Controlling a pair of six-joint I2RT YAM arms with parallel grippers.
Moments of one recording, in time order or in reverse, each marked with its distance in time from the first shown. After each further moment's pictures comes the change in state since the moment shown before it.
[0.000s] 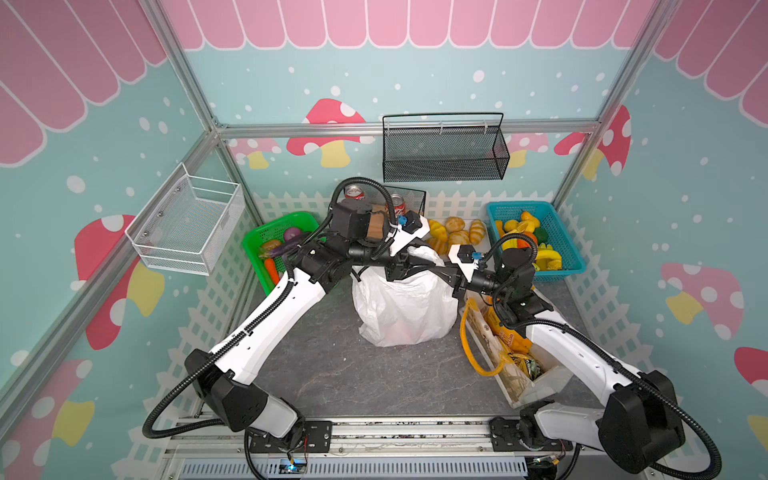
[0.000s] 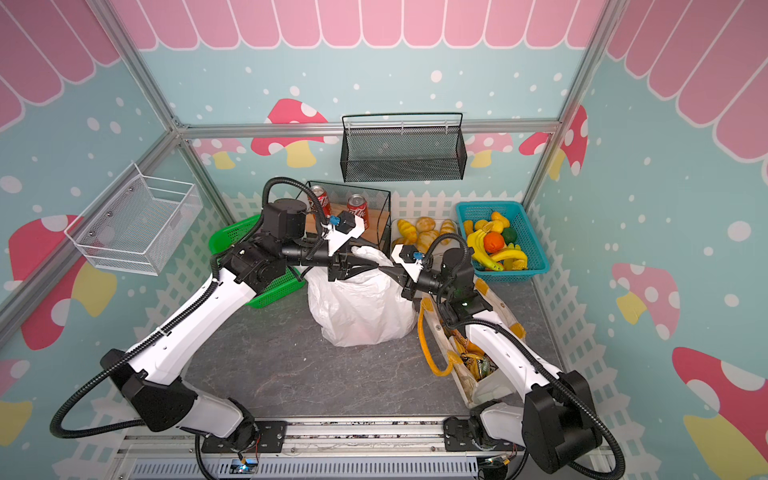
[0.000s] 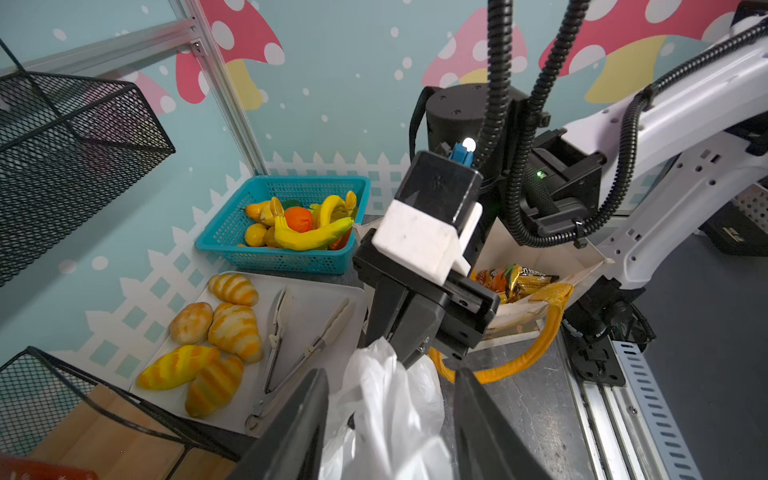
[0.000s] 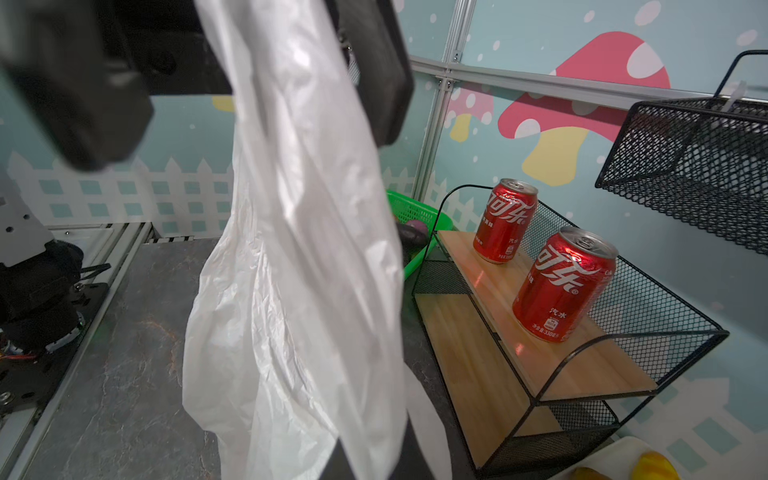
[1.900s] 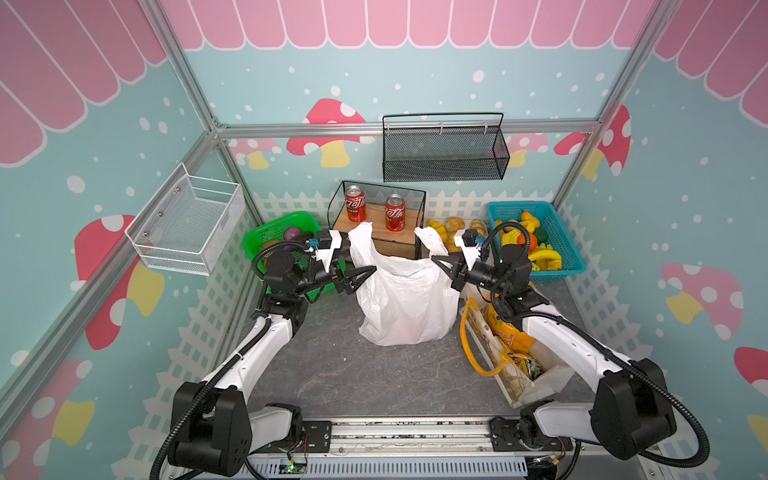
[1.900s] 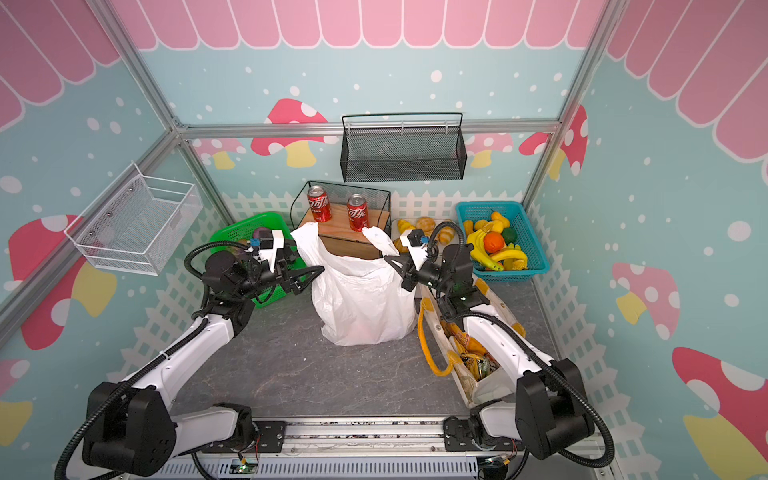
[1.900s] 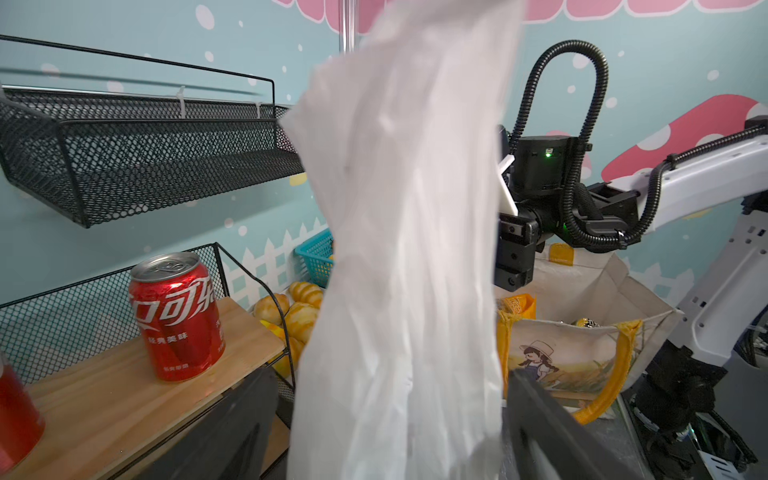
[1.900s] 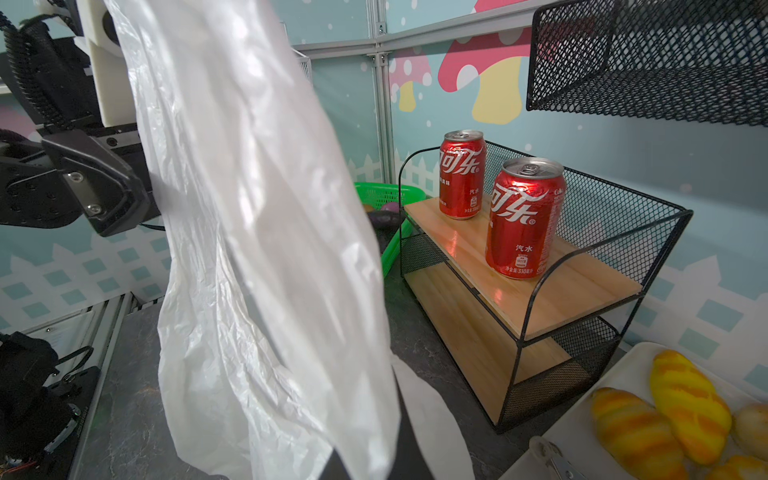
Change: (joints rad) left arm 0.435 -0.220 -0.789 1.089 0.256 -0.466; right arm -0.034 0.065 0.029 0.008 0.094 0.227
